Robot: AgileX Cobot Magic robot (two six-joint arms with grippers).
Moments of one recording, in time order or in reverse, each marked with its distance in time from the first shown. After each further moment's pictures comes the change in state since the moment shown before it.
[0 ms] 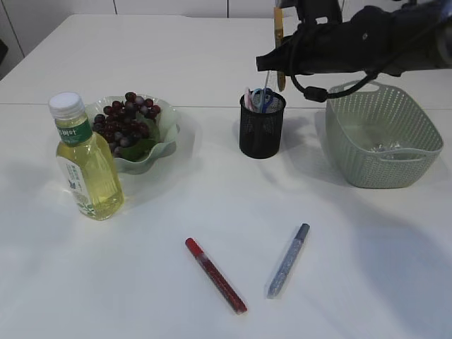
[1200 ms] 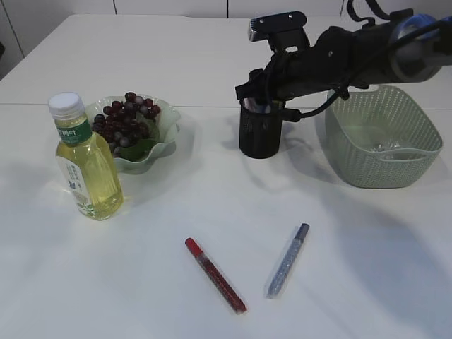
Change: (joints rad) left arm 0.000 0.000 0.000 0.015 0.000 0.000; right arm 0.036 0.128 -0.109 0.010 0.140 0.000
